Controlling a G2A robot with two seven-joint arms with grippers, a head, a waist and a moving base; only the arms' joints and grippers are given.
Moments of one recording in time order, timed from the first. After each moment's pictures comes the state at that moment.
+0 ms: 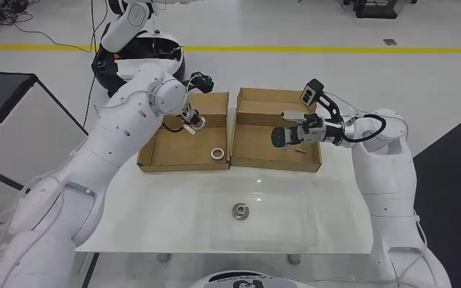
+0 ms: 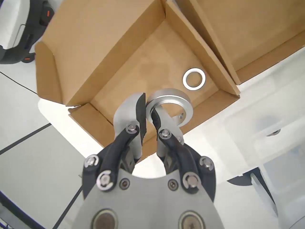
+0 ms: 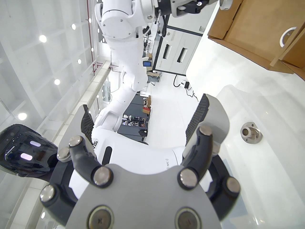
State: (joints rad) left arm 0.44 -1.20 -0.64 -1.12 0.70 -0.20 -1.37; right arm -1.08 -1.25 1.51 -1.47 0.34 0.19 1.49
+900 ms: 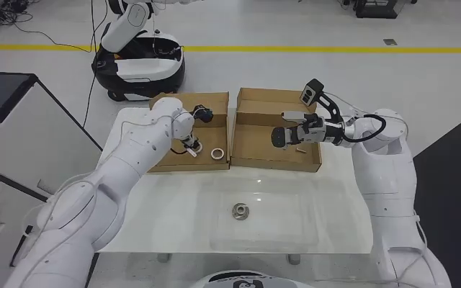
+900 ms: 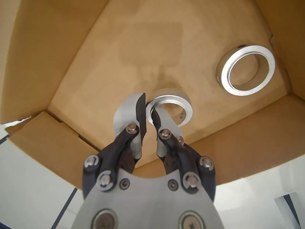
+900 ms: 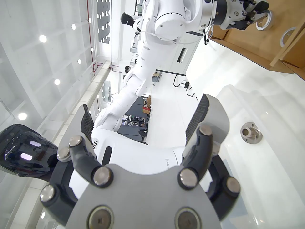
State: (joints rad) left arm 0.50 -1.32 -0.48 -0.78 0.78 -0.29 -1.16; right arm -1.08 -1.25 1.51 -1.47 0.34 0.19 1.49
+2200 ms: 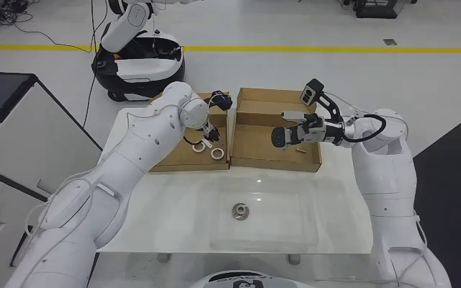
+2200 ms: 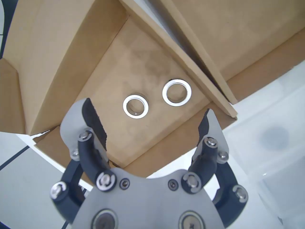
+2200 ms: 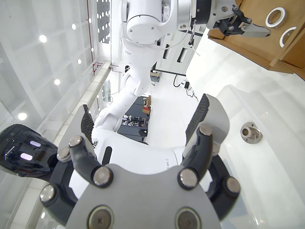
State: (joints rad) left arm 0.48 -1.33 -0.59 -0.99 0.74 -0.26 -1.28; right arm -1.08 -1.25 1.51 -1.47 0.34 0.19 1.49
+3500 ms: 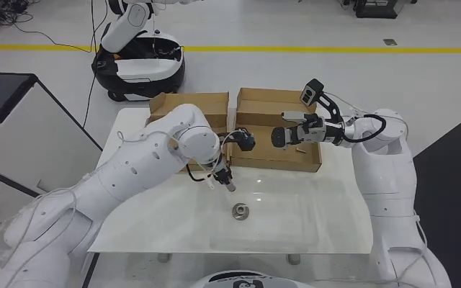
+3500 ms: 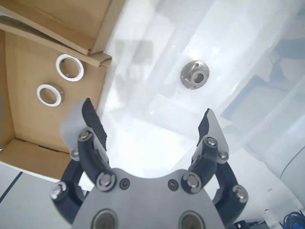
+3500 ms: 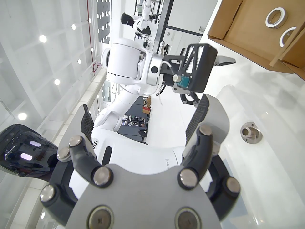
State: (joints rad) left arm 0.55 -1.12 -0.48 -1.61 0.37 -0.17 -1.54; right arm -1.08 -1.25 1.51 -1.47 0.34 0.19 1.49
